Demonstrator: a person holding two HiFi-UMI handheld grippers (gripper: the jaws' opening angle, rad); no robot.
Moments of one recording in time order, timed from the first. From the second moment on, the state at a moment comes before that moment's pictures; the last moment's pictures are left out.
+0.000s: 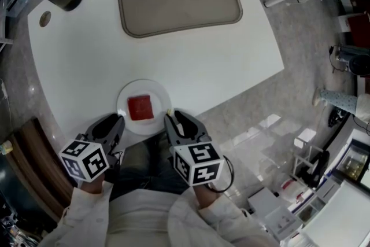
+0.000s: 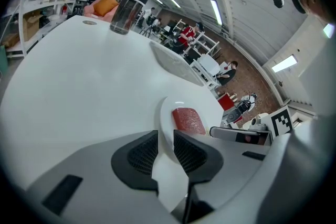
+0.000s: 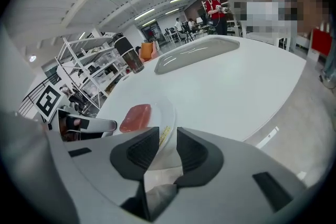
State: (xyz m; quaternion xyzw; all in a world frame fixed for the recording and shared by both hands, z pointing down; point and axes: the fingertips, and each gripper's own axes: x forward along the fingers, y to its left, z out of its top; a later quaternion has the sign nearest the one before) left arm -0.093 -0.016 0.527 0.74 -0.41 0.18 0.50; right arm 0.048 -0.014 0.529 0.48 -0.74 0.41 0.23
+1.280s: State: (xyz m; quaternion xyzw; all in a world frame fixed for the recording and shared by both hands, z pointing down) left arm -0.088 -0.023 0.531 0.74 -0.41 0.22 0.49; right arm 0.044 -0.014 0.534 0.49 -0.71 0.43 0.26
